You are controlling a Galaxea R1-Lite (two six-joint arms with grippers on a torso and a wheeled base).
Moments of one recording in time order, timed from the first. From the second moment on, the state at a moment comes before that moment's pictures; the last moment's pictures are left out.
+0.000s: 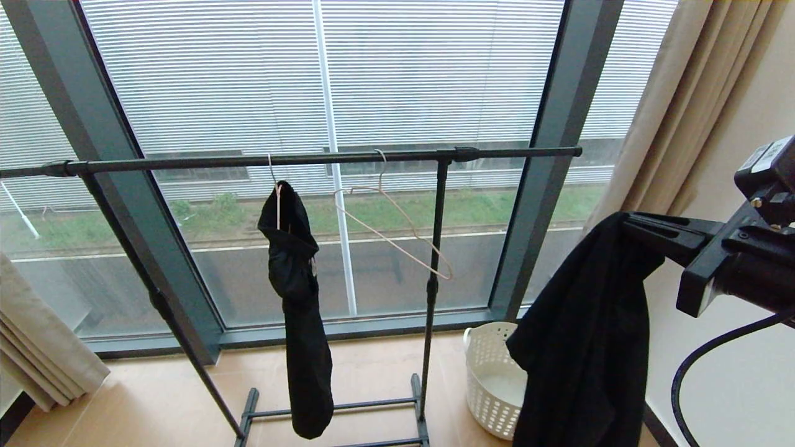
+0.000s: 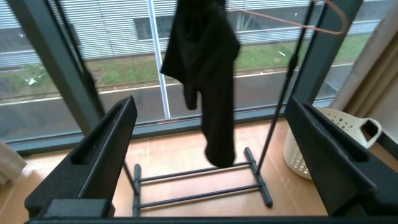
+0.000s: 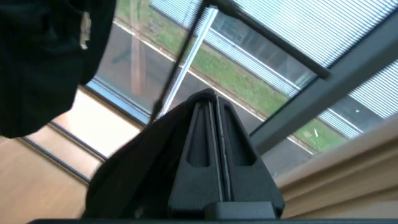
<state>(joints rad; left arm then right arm) -0.01 0.00 0.00 0.02 -0.06 0.04 0.33 1.25 -0.65 -0.48 0.11 -0.40</state>
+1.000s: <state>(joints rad) -0.04 0.43 -0.14 -0.03 -0.15 0.04 0.63 1.34 -0.85 -0.15 -0.18 -0.02</state>
